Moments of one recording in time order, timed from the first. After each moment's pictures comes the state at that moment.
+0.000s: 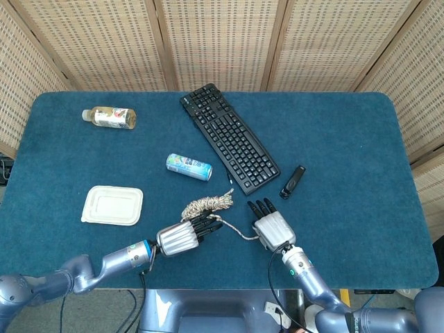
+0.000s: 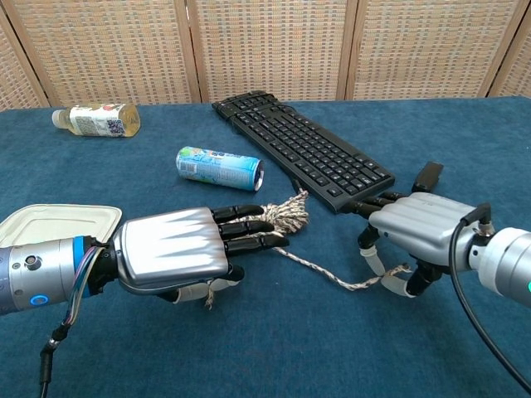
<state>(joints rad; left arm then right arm) -0.81 -1.77 0.13 -0.96 1.97 1.11 0.28 0.62 -1.63 0.04 -1.57 -1.14 1.04 -0.73</state>
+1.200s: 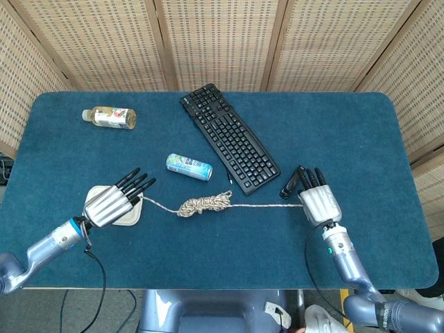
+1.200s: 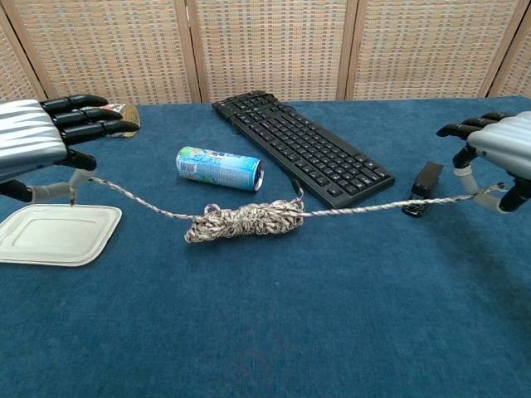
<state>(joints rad) -0.66 -1.45 0.14 -0.93 1.87 1.37 0.19 0.58 -1.44 0.09 -1.50 -1.11 1.14 -0.71</state>
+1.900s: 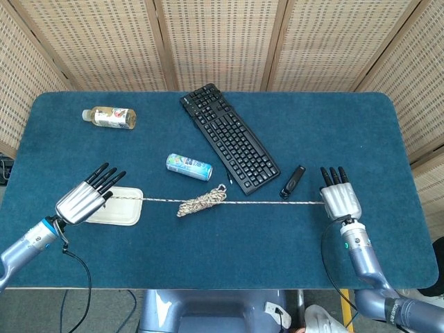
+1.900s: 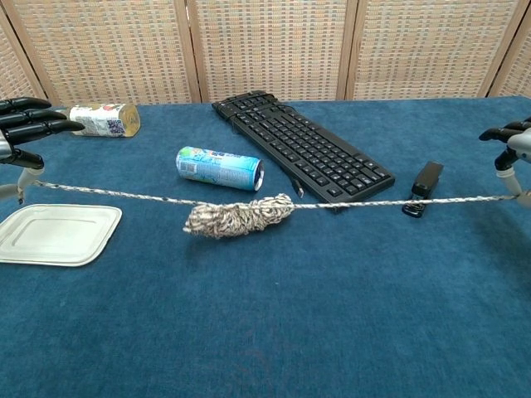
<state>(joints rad) -0.57 -1.49 0.16 -0.68 1.83 1.42 0.02 0.56 -1.41 0.09 -1.41 -1.05 1.10 -0.71</state>
